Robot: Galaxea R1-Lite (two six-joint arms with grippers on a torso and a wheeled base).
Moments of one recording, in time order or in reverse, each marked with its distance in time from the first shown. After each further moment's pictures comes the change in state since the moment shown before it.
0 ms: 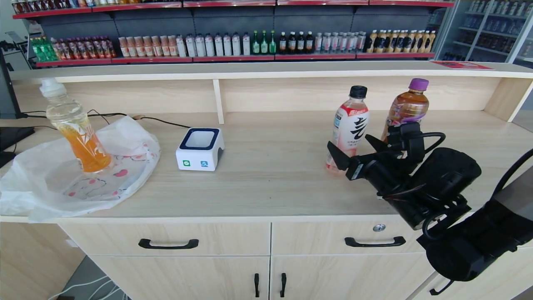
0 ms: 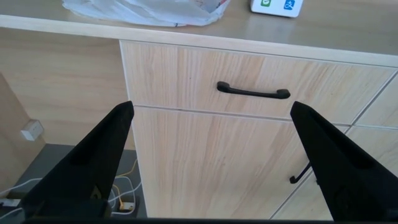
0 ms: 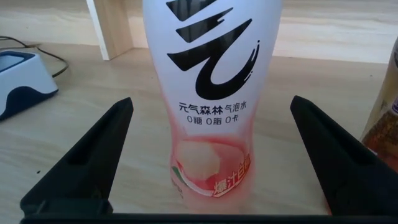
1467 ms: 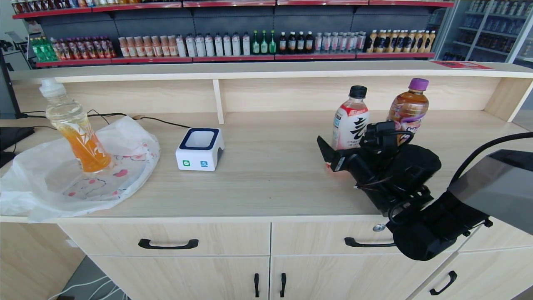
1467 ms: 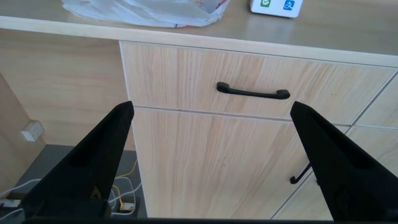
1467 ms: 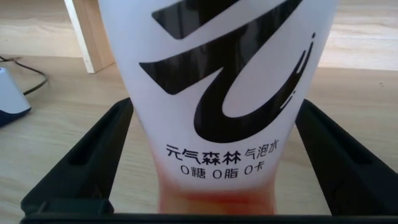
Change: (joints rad) left arm 0.000 0.000 0.000 0.000 0.000 0.000; right arm 0.010 0.147 -0.191 0.000 -0.041 -0.001
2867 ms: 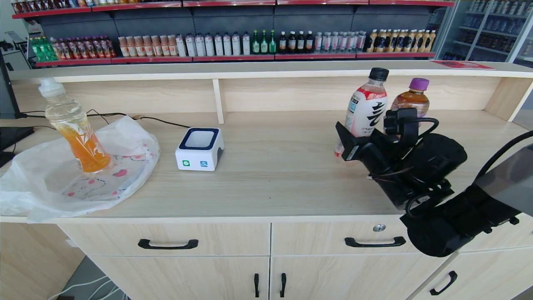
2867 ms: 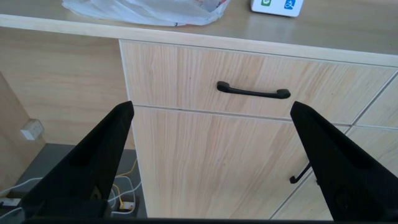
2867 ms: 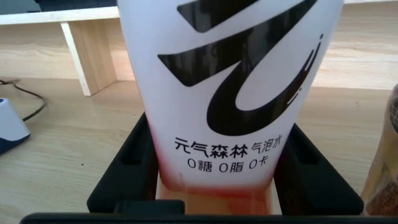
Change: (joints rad) left arm 0.001 0.000 0.000 0.005 0.000 -0.002; right arm -0.020 -0.096 0.027 0.000 0.000 0.005
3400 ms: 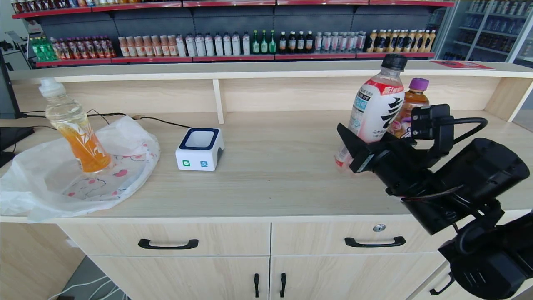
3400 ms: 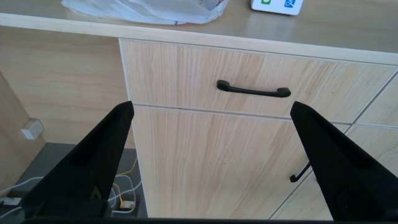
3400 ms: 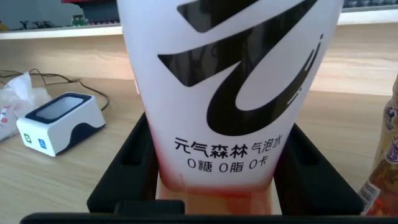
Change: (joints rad) left arm -0.001 0.000 0.000 0.003 0.000 0.001; right arm 0.126 -0.216 0.213 0.000 0.001 0.011
